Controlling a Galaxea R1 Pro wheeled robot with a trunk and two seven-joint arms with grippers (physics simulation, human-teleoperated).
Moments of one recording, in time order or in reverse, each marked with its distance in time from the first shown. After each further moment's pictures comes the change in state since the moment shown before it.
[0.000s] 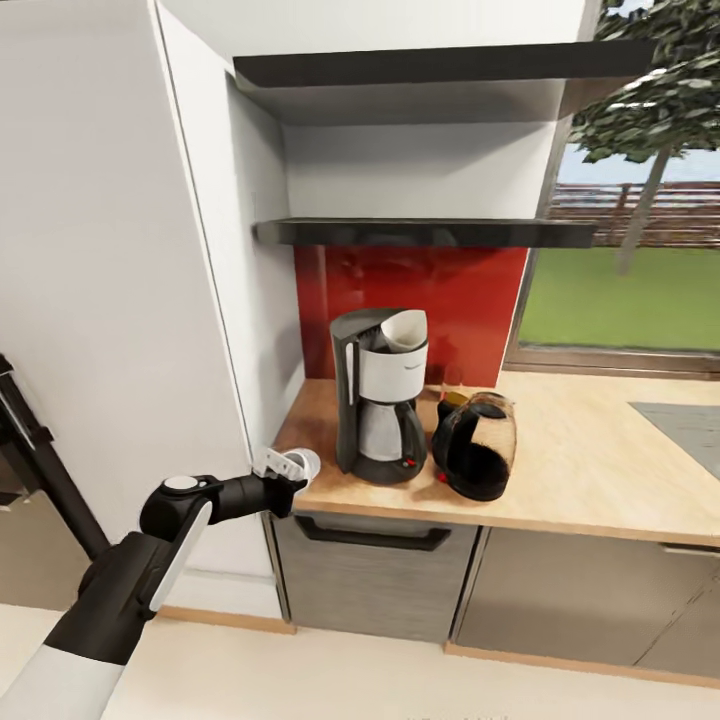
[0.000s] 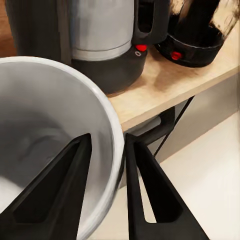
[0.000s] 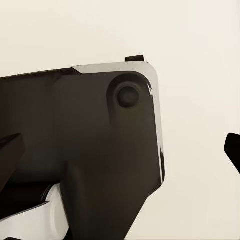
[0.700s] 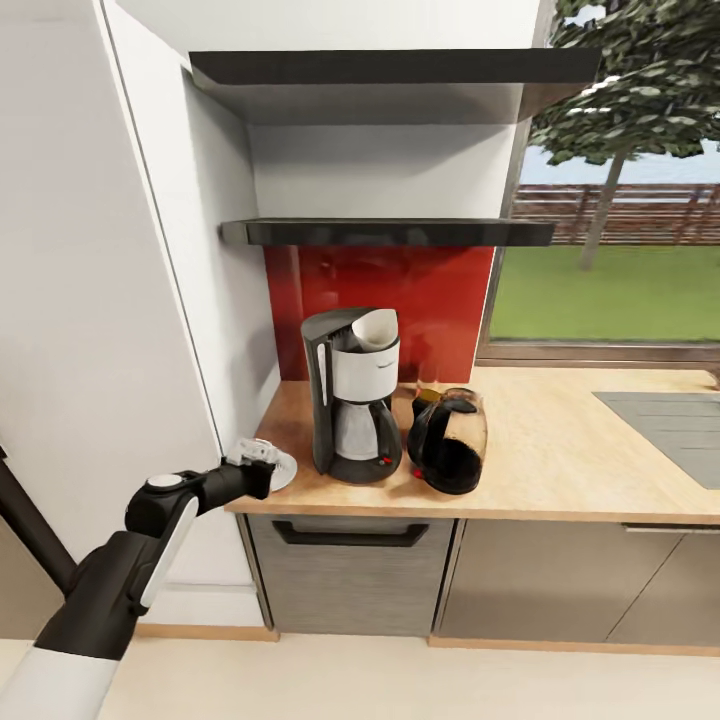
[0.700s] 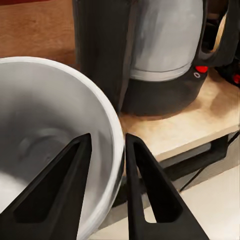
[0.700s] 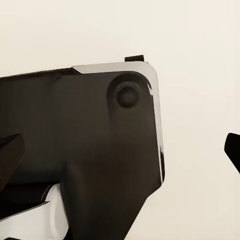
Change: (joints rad) left arm 0.005 -0.006 0.086 0.003 0.002 -0.005 0.226; right arm 0.000 0.000 0.000 0.000 0.000 0.000 0.000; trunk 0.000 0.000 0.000
